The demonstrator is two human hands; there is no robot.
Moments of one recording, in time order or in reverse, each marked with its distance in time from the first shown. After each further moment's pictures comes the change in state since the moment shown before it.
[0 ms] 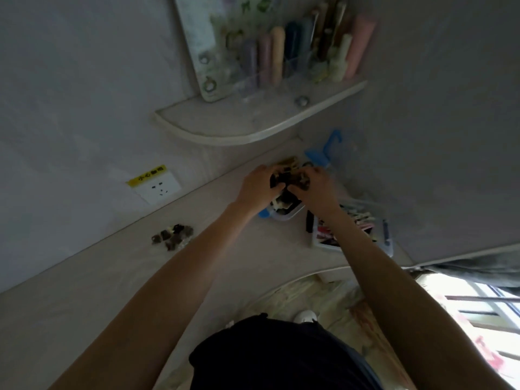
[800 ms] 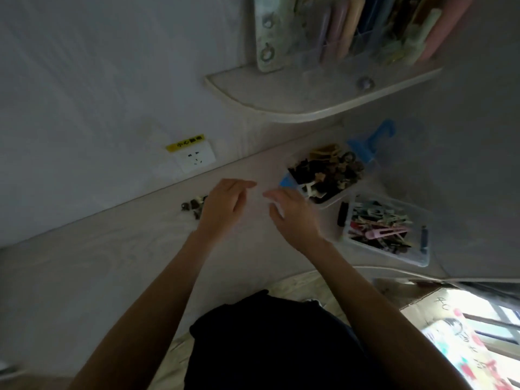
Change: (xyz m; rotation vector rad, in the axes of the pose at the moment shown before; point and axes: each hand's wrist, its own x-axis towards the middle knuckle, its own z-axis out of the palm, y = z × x) left_hand -0.118 -0.093 -0.026 0.074 0.407 0.083; right_hand -0.068 -0.059 0.077 0.010 -0.063 -0.416
